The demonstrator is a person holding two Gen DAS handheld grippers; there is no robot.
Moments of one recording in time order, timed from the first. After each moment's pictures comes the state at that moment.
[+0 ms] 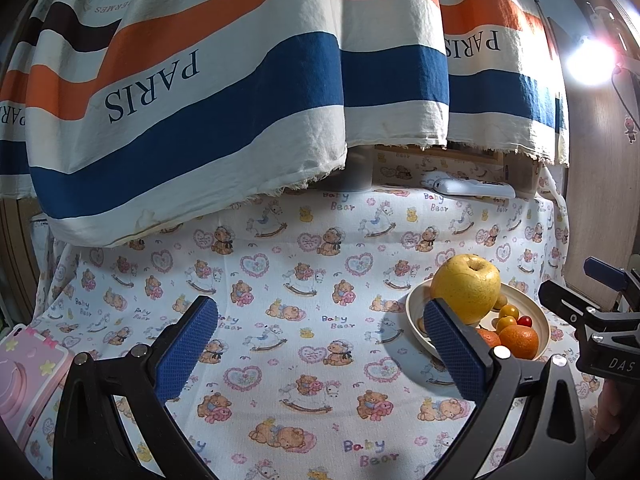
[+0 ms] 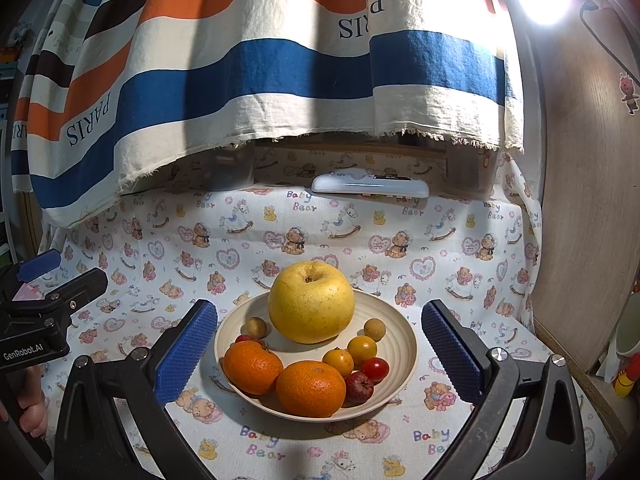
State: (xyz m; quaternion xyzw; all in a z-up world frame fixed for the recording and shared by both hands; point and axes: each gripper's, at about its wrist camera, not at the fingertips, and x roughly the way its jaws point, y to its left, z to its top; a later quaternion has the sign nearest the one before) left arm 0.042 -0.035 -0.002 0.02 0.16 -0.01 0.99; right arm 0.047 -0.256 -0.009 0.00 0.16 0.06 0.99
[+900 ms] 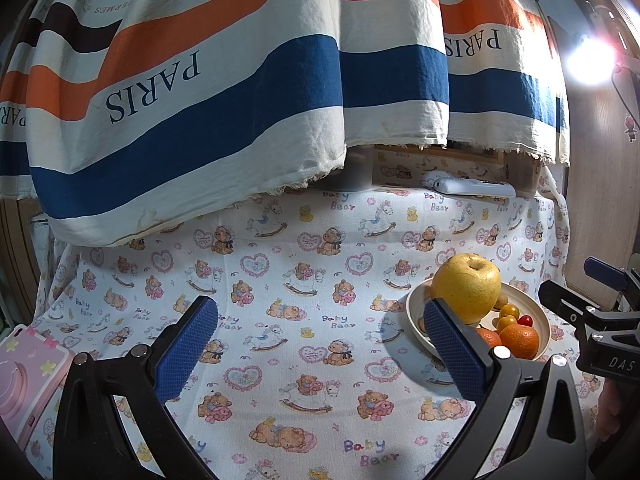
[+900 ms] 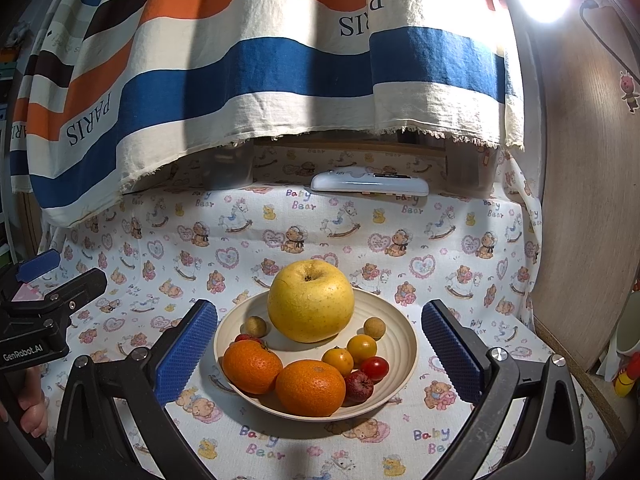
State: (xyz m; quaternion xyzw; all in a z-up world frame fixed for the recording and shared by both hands) left arm 0.042 -0.035 -0.001 0.02 0.16 -0.01 0.99; right arm 0.048 -0.256 -0.010 0.00 0.16 0.06 0.98
